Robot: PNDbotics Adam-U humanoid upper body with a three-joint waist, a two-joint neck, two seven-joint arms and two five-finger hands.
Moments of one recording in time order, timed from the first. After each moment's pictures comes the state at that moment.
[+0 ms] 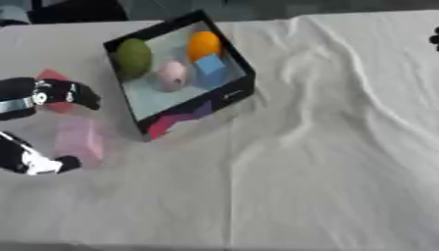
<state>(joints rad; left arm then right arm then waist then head) -0.51 1.07 -0.44 -1.77 -0.15 -0.15 -0.44 -0.33 -0.57 -0.18 -1.72 -0.36 0.21 -0.09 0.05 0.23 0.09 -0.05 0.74</state>
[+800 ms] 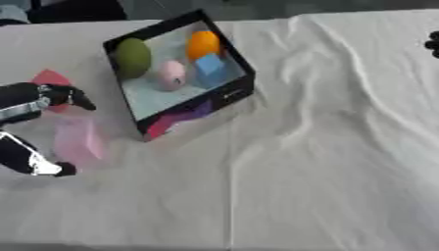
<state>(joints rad) -0.51 1.01 -0.45 -1.68 -0.28 -0.08 -0.41 -0.33 -0.56 -0.18 -1.72 -0.35 0.23 -0.07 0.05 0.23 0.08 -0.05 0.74</state>
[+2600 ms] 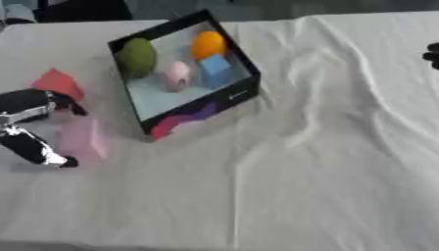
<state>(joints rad) -0.61 0.87 -0.45 -1.35 -0.52 -0.19 -0.41 -0.33 -0.53 -0.17 -1.72 -0.34 0.26 -0.07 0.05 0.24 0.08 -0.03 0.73</state>
